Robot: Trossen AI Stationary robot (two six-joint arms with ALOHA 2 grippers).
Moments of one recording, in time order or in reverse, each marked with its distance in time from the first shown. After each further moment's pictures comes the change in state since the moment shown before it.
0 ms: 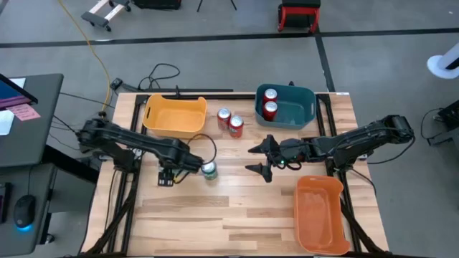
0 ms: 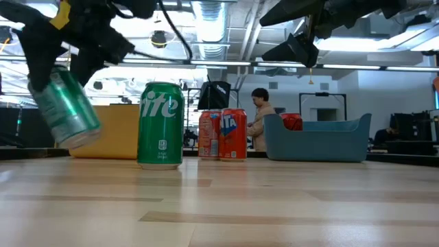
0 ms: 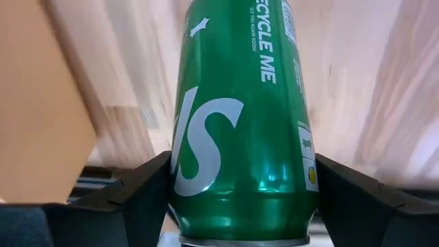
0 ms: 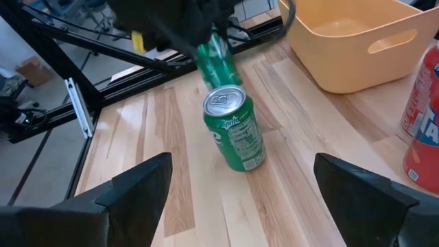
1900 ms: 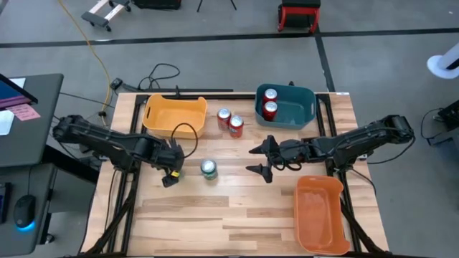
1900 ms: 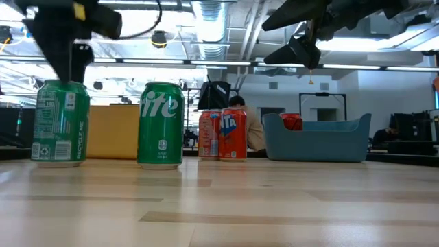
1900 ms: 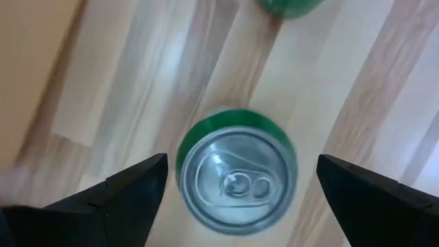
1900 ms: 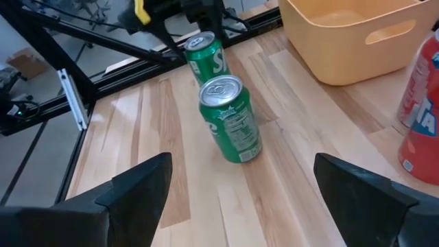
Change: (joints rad) left arm -0.042 -0.396 -0.266 0.425 -0.043 -0.448; right arm 0.005 0.000 0.000 -0.031 0.005 0.001
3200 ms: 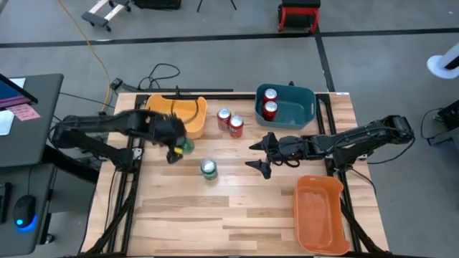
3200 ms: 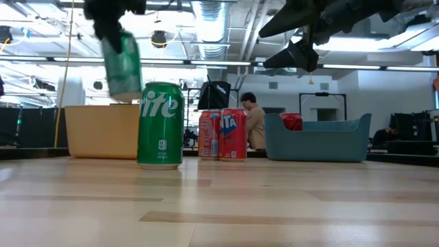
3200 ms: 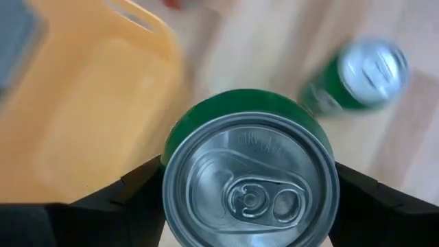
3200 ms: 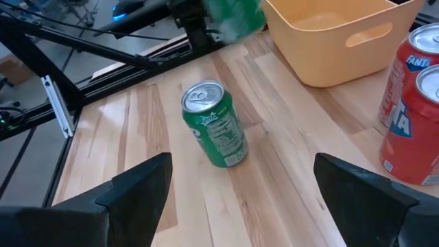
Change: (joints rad) left arm 0.280 -0.001 0.306 -0.112 -0.111 0.287; right arm -0.038 0.000 0.000 -0.006 0.000 -0.002
